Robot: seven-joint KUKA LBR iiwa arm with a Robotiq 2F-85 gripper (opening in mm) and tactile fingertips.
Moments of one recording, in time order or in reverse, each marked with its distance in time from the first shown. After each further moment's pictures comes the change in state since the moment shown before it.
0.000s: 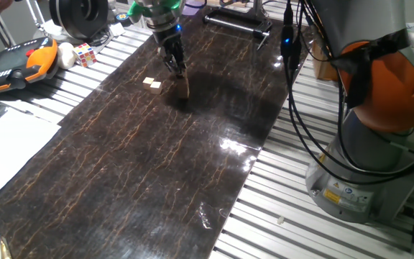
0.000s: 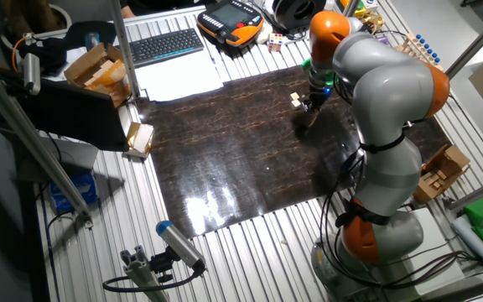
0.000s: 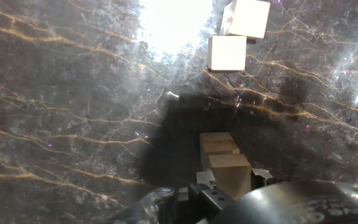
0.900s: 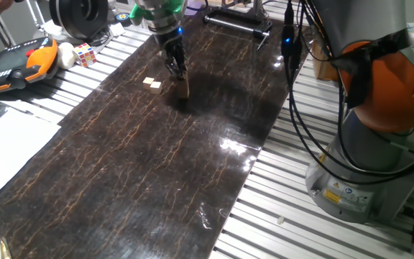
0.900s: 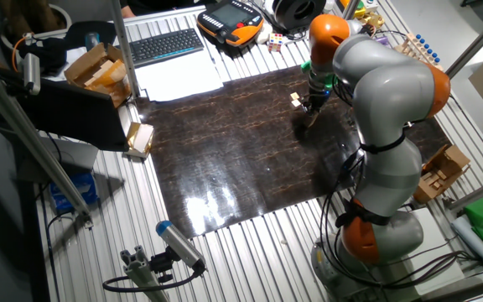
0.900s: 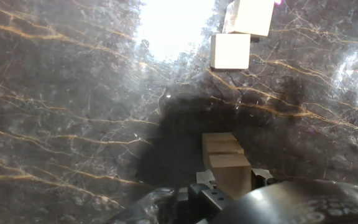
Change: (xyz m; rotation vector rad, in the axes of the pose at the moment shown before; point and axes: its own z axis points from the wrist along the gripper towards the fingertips) arm 0.000 0.003 0.004 0.006 -0.004 -0.003
